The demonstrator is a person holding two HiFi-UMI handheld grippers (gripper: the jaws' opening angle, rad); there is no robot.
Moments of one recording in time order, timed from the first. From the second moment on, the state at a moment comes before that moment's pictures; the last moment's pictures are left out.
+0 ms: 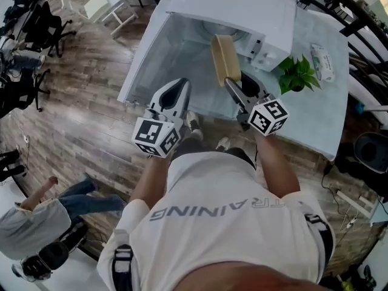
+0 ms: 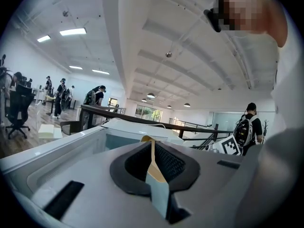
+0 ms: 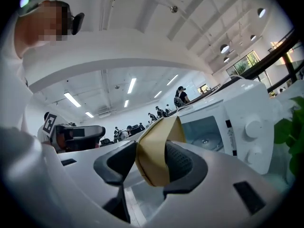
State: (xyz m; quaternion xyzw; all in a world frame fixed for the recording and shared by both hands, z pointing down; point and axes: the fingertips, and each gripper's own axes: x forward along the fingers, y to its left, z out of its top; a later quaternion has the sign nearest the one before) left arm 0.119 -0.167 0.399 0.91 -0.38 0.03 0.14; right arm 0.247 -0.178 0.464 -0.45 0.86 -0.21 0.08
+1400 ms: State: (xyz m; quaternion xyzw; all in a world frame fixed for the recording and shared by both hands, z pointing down) left arm 0.105 -0.228 0.427 0.92 -0.35 0.07 0.15; right arm 0.249 -0.376 0.556 -0.54 0.75 -0.31 0.23
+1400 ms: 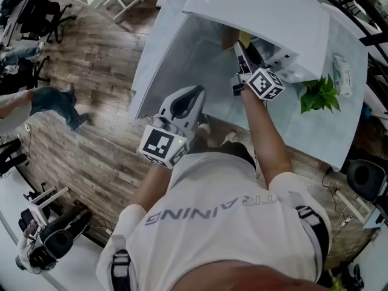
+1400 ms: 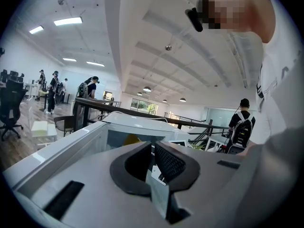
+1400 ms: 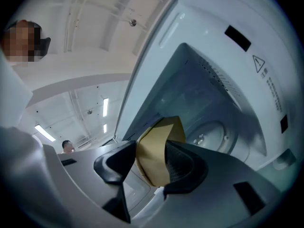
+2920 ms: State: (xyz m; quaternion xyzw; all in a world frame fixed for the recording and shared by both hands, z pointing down) left arm 0.107 -0.222 0.433 0.93 -0.32 0.05 0.16; right arm 0.259 -0.428 0.596 -0.58 0.71 -0.33 0.20
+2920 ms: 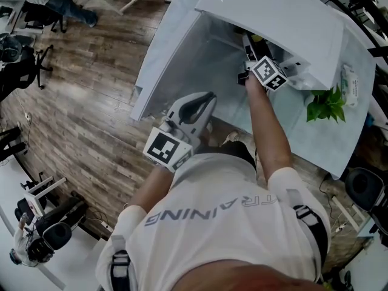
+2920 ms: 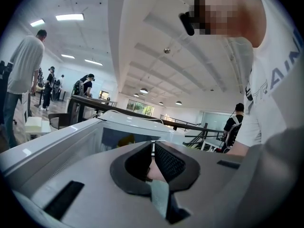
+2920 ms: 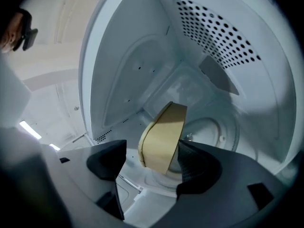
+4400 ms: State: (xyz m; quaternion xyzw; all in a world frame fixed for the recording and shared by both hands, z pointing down) left arm 0.110 -0.218 0.441 0.94 -0.29 0.05 0.18; right arm 0.250 -0.398 0.654 -0.59 0.71 -0.35 -0.16
